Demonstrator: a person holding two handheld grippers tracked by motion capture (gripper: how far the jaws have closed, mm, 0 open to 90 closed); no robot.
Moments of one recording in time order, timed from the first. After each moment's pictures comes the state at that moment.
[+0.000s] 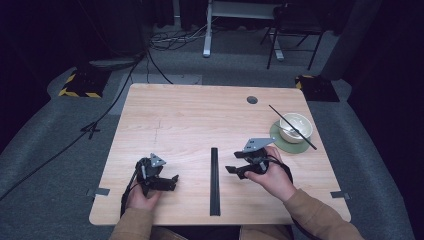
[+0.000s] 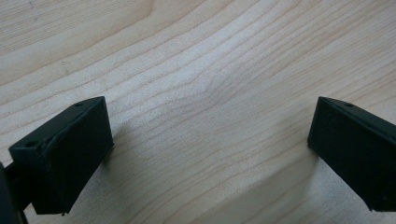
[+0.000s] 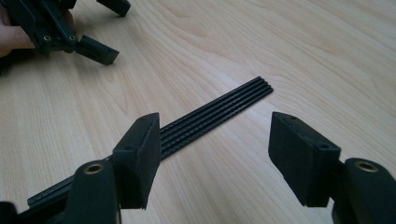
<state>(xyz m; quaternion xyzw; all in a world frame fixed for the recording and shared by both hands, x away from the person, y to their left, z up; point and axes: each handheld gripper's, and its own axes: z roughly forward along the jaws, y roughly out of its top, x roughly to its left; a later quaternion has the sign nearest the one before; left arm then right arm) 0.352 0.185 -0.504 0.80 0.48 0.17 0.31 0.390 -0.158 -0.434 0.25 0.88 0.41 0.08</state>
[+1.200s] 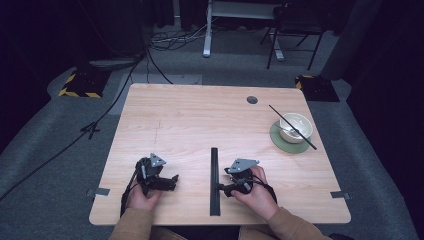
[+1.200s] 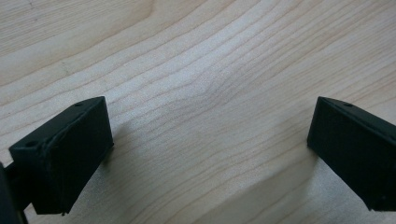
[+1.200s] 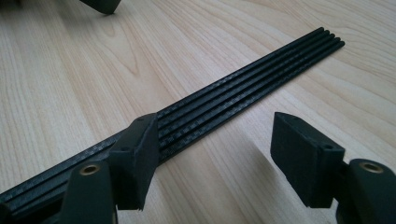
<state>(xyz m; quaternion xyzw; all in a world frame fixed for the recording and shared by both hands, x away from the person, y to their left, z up) 0.352 0.186 -0.504 0.81 0.48 0.16 0.31 0.359 -0.128 -0.495 0.26 0.88 0.39 0.10</state>
